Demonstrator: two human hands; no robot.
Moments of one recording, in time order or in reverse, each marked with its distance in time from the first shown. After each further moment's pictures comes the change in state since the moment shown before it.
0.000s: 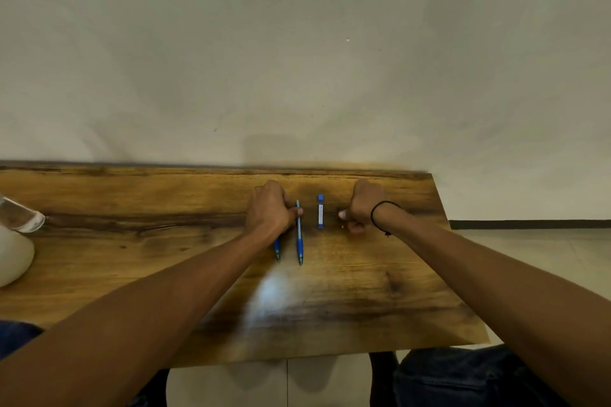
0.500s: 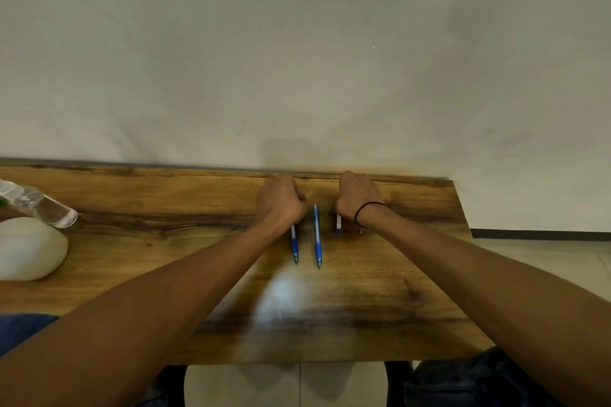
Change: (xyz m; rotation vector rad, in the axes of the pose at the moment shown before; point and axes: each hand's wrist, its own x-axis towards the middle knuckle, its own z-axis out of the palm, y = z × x) left_hand -0.003 0.009 -0.026 0.162 0.074 0.074; right_hand 0.009 -0.040 0.030 -0.348 0.243 -0.264
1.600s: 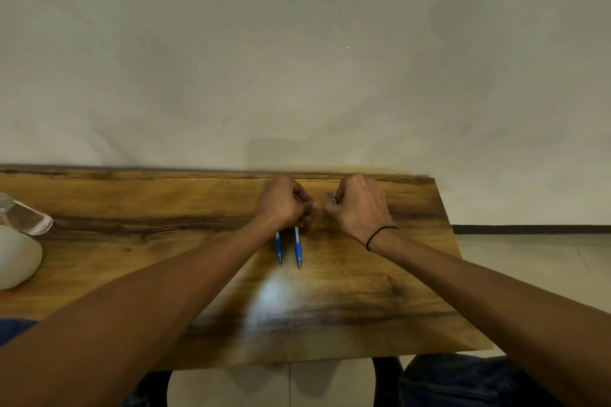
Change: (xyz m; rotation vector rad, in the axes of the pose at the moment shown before) left_hand 0.003 0.019 0.025 -0.377 -0.197 0.001; right_hand -0.051 0.031 -0.013 0.243 0.297 -0.068
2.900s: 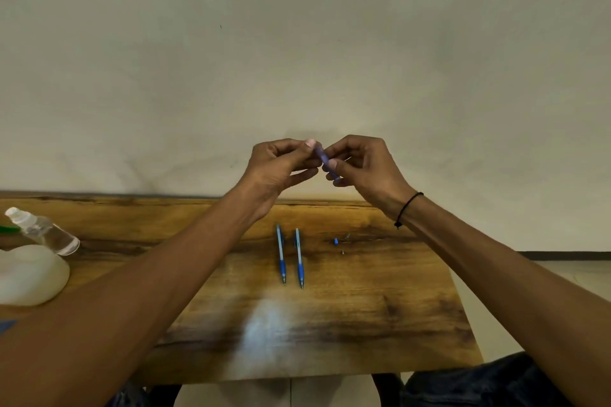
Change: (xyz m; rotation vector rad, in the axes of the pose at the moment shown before) left_hand -0.039 0.084 -0.085 -0.750 -0.011 0.227; right_hand 0.021 -0.047 -0.105 0.676 -0.084 -0.230
